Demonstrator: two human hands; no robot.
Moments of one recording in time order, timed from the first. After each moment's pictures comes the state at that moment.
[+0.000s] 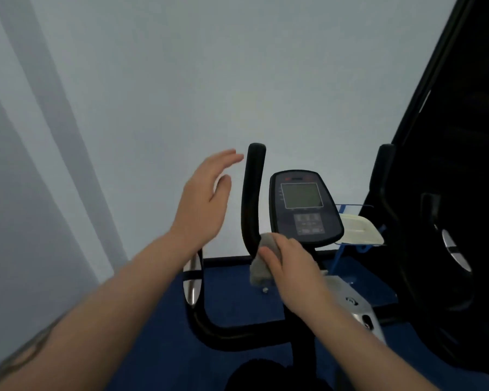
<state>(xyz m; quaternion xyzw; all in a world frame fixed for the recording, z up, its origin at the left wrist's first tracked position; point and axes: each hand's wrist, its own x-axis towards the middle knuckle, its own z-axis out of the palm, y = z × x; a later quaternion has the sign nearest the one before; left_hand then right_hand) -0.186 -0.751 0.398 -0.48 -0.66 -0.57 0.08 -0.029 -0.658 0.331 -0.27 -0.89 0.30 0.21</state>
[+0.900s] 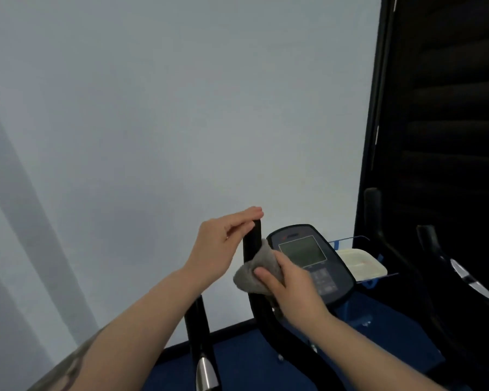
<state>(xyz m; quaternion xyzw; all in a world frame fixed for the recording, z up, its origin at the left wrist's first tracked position) -0.244 -0.690 0.432 -0.60 -0.60 -0.54 -0.05 -0.106 -0.613 0.351 -0.23 -0.79 0.42 0.38</state>
